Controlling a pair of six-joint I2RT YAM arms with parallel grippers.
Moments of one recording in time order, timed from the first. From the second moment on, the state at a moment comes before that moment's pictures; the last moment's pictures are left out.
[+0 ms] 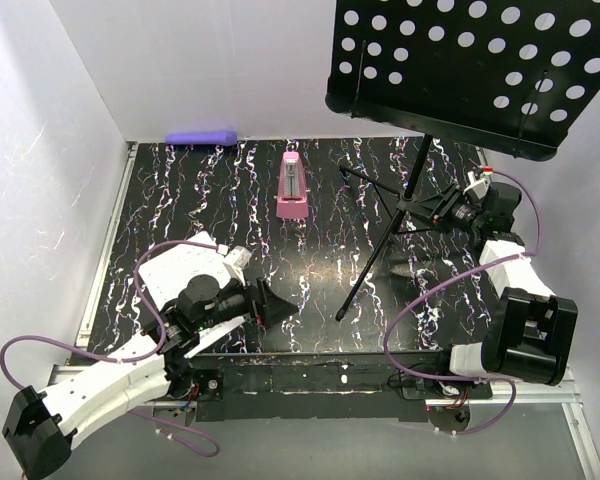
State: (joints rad) left arm -0.79 0.63 0.30 0.07 0.27 -0.72; right arm -0.18 1.34 0.81 0.03 -0.81 0.68
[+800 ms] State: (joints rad) left arm -0.79 0.62 0.33 0.06 0.27 -0.73; right arm -0.20 1.08 0.72 -0.05 -0.84 0.40
